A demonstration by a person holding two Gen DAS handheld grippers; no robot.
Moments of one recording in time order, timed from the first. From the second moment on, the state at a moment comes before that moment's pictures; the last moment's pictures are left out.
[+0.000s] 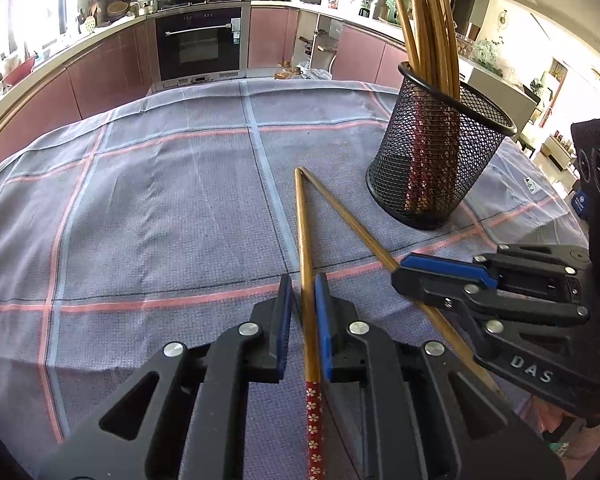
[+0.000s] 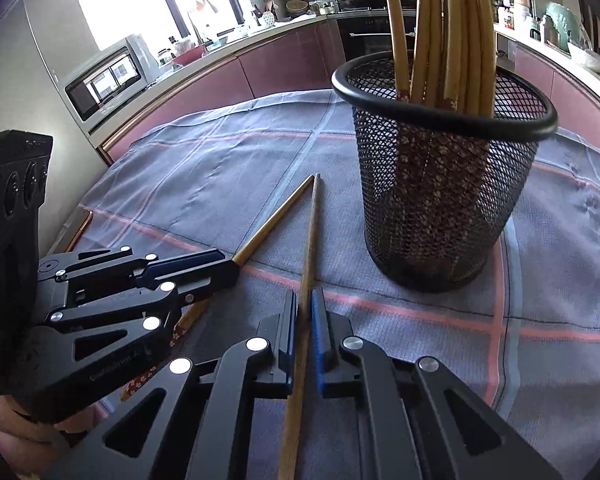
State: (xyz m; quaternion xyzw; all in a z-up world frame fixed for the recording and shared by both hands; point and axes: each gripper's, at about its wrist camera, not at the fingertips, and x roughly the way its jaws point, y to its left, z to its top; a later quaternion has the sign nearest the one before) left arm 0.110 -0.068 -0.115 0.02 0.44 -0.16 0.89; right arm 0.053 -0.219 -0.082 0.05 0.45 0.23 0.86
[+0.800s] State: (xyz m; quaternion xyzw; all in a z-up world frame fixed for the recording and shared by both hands) left arm 0.125 -0.084 -0.116 0.04 0.43 -0.15 0.89; right arm 0.066 -0.211 -0.082 0.02 0.44 0.22 0.87
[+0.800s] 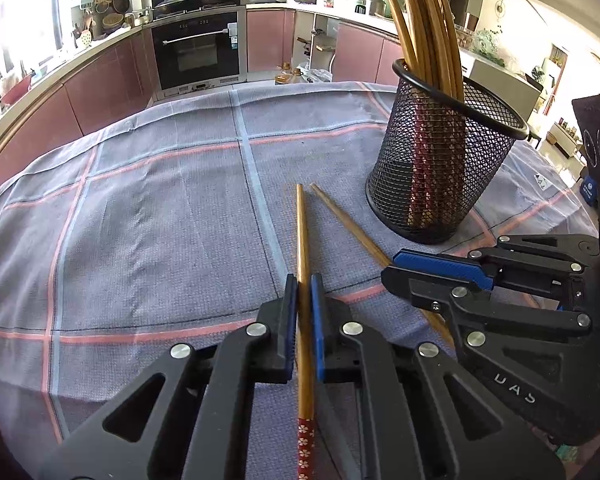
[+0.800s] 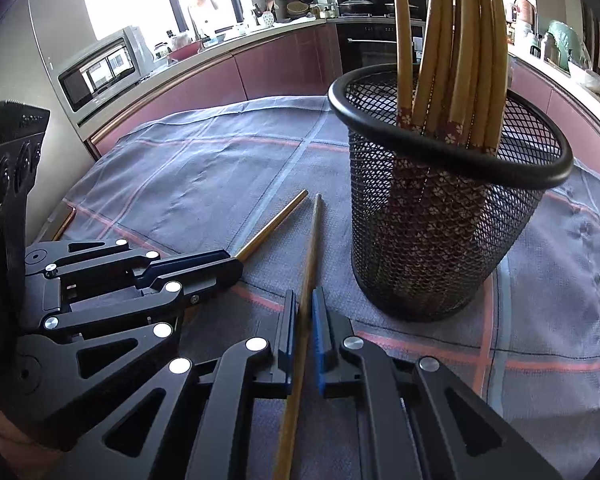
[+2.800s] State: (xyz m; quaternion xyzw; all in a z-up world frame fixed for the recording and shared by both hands) left arm 0.061 -0.060 -0.033 -0.04 0.36 -0.25 0.90; right arm 0.007 -0.271 -0.004 0.12 0.32 0.28 0.90
